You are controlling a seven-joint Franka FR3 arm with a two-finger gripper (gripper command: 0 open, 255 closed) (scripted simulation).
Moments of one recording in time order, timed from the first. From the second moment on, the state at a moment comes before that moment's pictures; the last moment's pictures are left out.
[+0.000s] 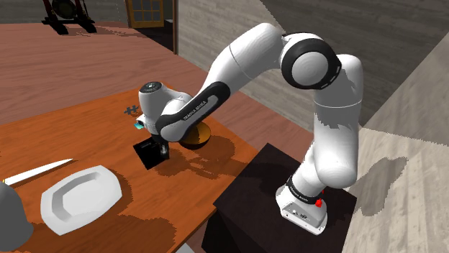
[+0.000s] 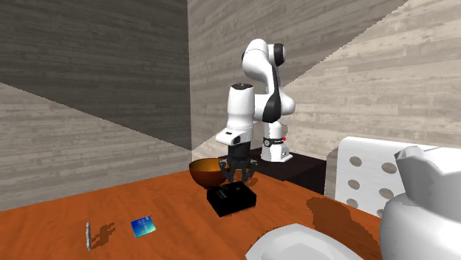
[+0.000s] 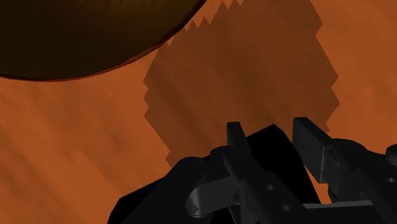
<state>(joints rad) 0.28 0.46 0.18 -1.99 -0.21 2.36 -0.36</state>
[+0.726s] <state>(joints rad) 0.27 0.36 0.20 -1.97 -0.18 2.24 -0.39</state>
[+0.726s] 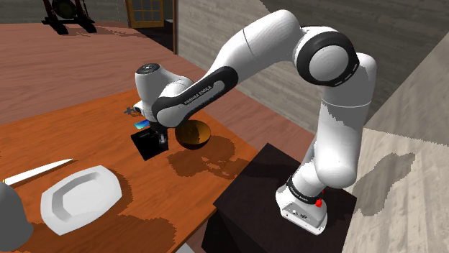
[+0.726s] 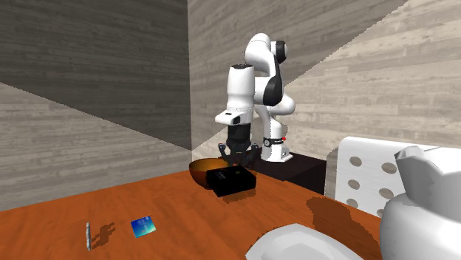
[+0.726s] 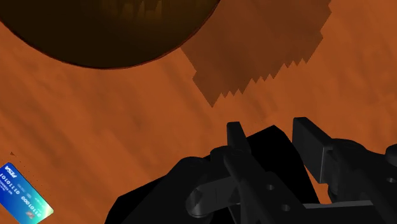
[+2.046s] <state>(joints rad) 0.18 0.11 0.17 -2.10 -0.11 2.15 -0.54</state>
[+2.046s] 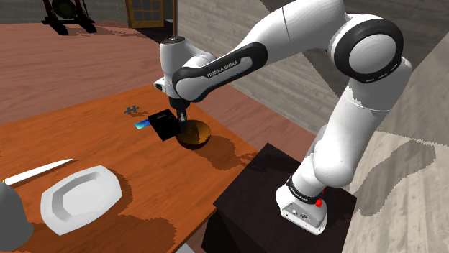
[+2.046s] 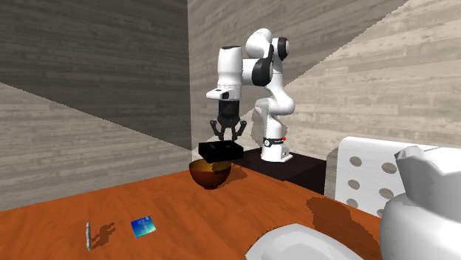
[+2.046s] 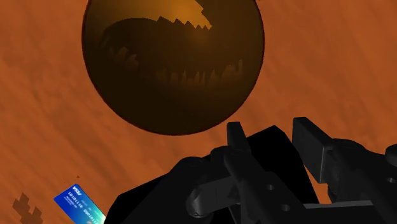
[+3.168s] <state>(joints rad) 0.06 -0.03 0.06 -2.37 -0.12 2.30 -0.77</state>
